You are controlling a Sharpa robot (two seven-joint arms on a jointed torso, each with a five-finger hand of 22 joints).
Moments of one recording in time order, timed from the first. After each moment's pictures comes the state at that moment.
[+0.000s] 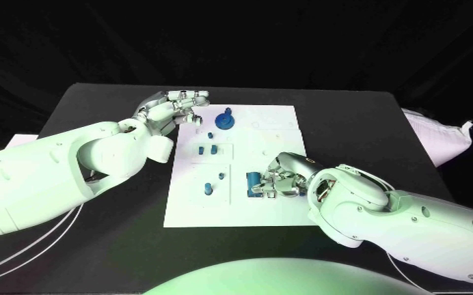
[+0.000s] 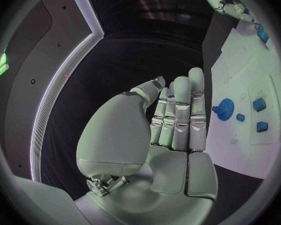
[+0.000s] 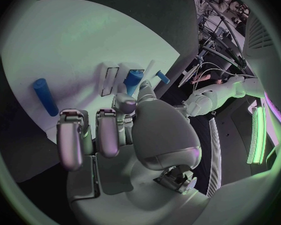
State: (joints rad) left arm 1.17 -0.86 -0.04 1.57 0.08 -0.19 0.28; left_hand 1.38 -0.12 0.43 -0.02 0.12 1.01 0.19 0.14 0.07 1.09 0.11 0.26 0.11 1.20 0.02 1.01 0.44 0.17 1.18 0.11 0.59 0.86; right arm 0.69 -0.94 0.23 1.94 -1.54 -0.30 -0.61; right_hand 1.26 0.03 -0.19 0.20 0.13 1.11 0.06 0.25 0.32 1.39 -0.01 0.90 1.11 1.47 -0.07 1.42 1.31 0.05 1.46 0.04 1.49 1.31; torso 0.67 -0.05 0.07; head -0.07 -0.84
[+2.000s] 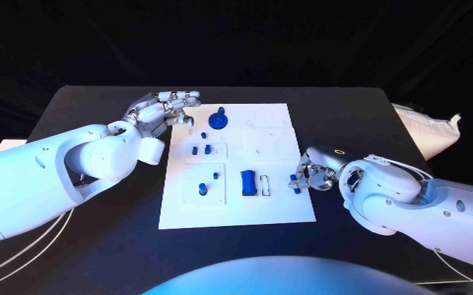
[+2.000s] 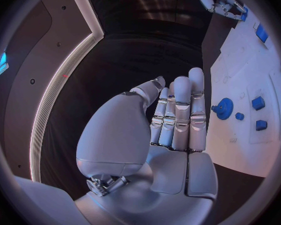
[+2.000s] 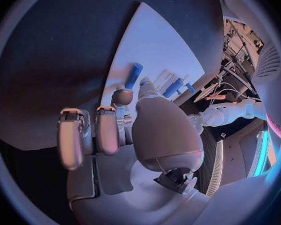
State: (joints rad) left arm 1.17 -0.87 -0.04 1.57 0.08 -0.18 0.27; left_hand 1.38 -0.12 0.43 -0.02 0.12 1.01 0.18 0.14 0.07 1.09 0.11 0.26 0.11 1.20 0.02 1.01 0.44 0.17 1.18 0.11 0.59 0.86; right arm 0.69 -1.13 0.24 1.93 -1.66 -0.21 -0.60; right_hand 1.29 -0.04 -0.18 0.28 0.26 1.12 0.07 0.18 0.30 1.37 0.00 0.75 1.04 1.47 -0.06 1.38 1.29 0.05 1.46 0.05 1.47 1.31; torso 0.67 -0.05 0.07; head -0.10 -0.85
